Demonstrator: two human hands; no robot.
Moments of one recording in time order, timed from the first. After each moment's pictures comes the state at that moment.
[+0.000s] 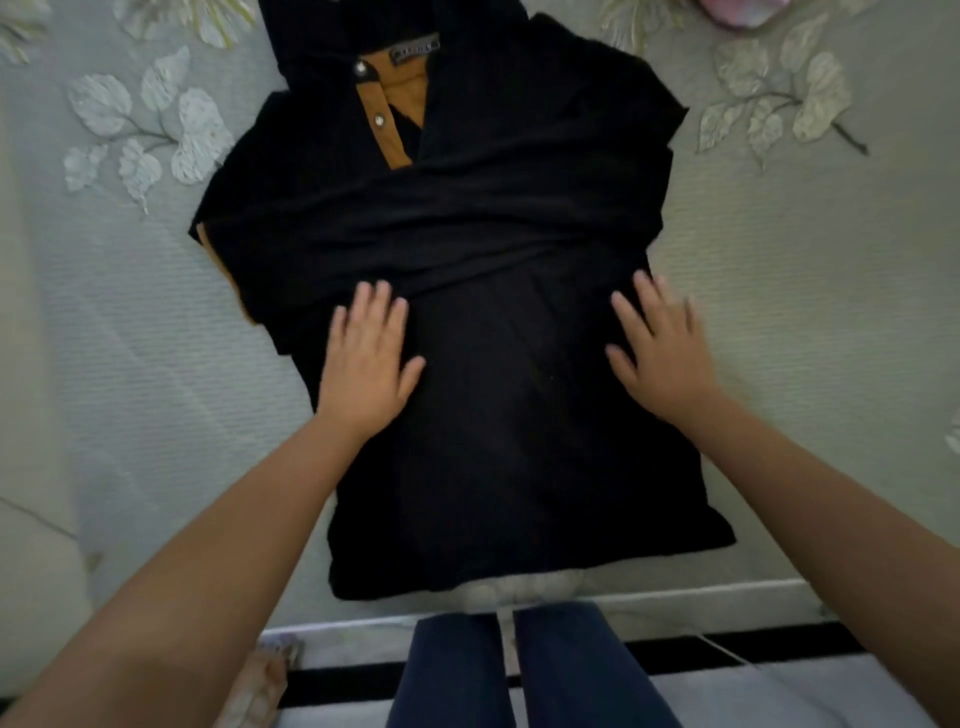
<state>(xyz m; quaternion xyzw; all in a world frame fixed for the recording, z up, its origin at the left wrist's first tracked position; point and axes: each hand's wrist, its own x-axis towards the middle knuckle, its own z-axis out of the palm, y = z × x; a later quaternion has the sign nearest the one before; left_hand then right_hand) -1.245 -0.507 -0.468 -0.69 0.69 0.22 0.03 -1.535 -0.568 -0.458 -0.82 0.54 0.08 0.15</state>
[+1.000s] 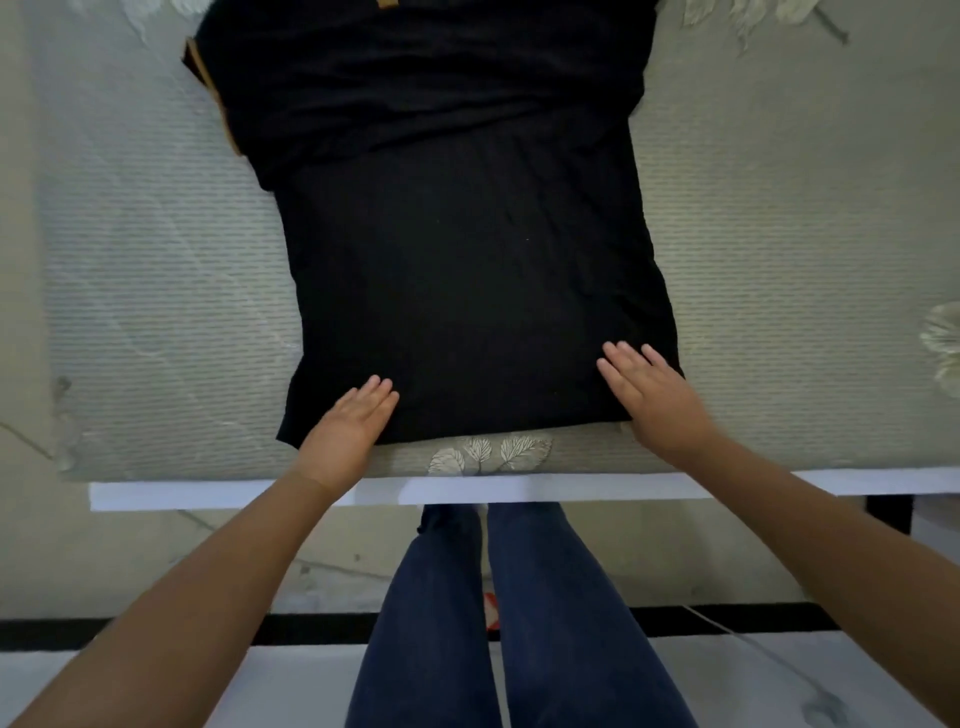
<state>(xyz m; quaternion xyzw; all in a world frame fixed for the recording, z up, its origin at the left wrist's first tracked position) -1.293 -0.301 -0.452 -0.60 0.71 0.31 0.20 -1.612 -0.406 -0.446 -0.91 0.36 0.17 0.13</state>
